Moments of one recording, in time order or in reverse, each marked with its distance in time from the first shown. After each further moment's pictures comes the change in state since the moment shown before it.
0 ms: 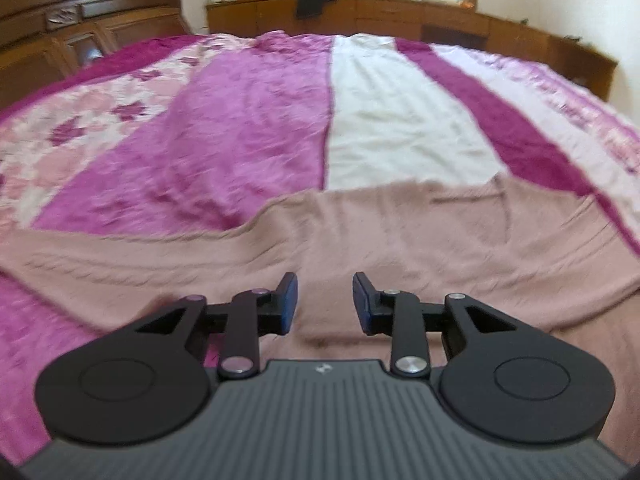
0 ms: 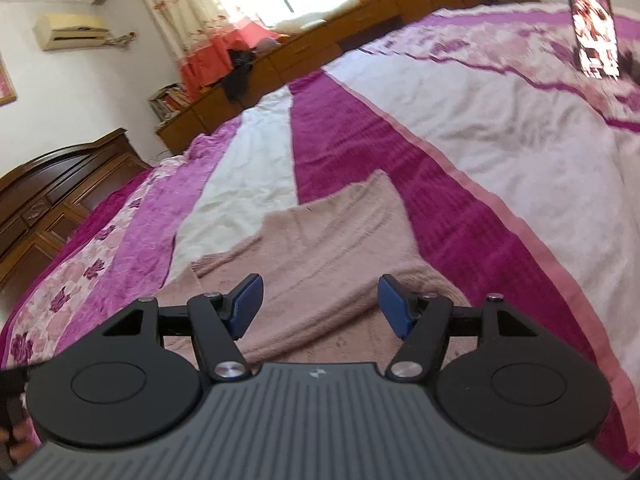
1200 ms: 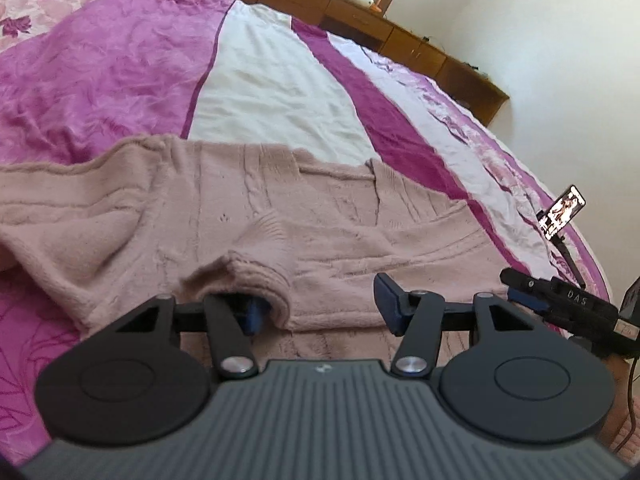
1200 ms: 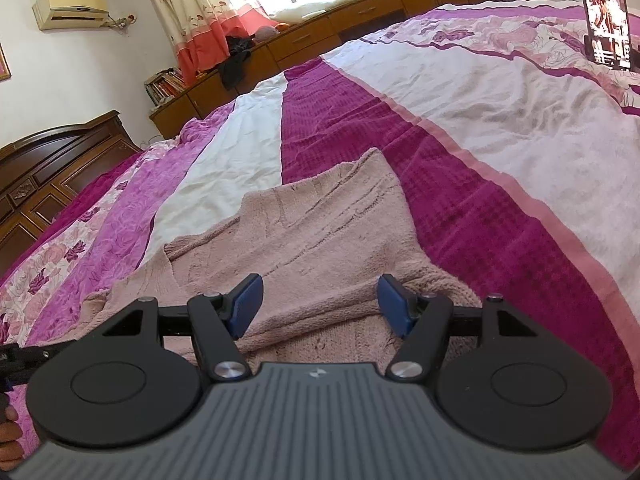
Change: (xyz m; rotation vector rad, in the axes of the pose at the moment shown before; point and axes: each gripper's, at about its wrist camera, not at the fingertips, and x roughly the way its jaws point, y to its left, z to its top) left arm 0.025 0.002 -0.026 -0.150 0.053 -0.471; right arm 0.043 -0.015 -0.014 -0.021 0.034 -0.037
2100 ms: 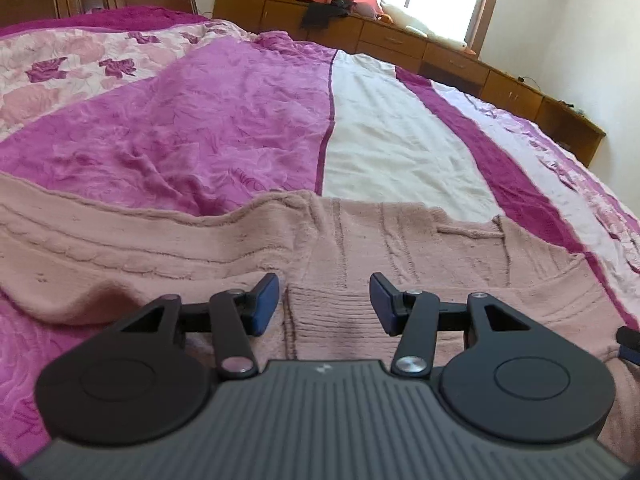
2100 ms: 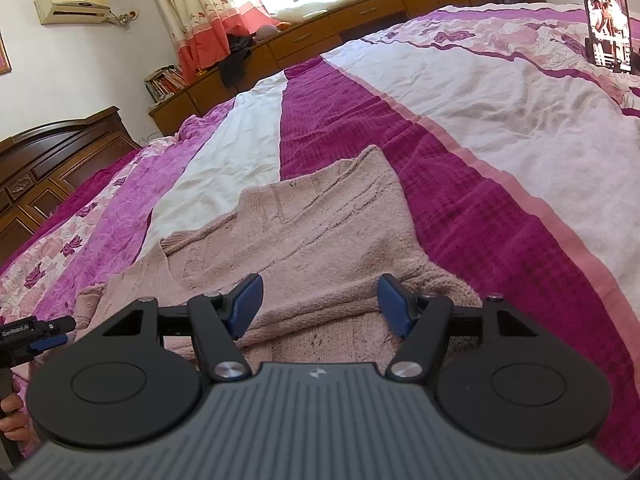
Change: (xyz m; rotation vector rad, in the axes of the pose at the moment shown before) left arm -0.006 0.034 0.012 -0.020 -0.157 0.335; right arm 0.003 0.000 -0.002 -0.014 0.008 -0.004
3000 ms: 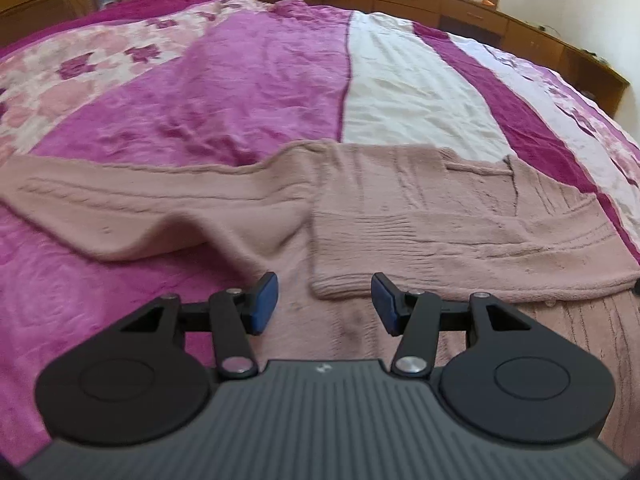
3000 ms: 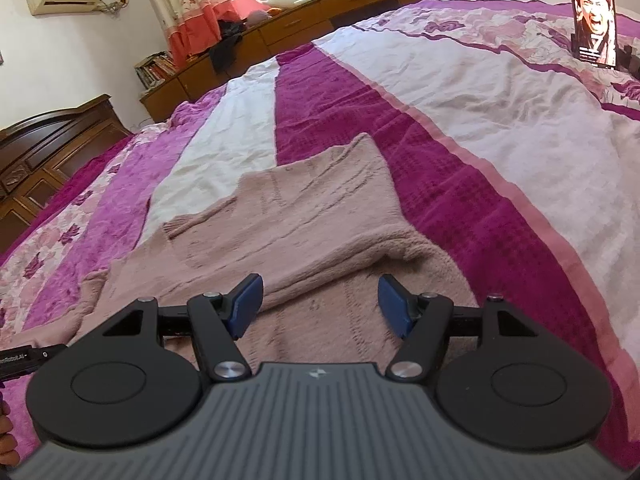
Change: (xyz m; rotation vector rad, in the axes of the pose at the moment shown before) left arm -0.045 -0.011 -0.017 0.060 0.141 0.140; right arm -0.031 0.008 -0.004 0.003 0.048 -0.019
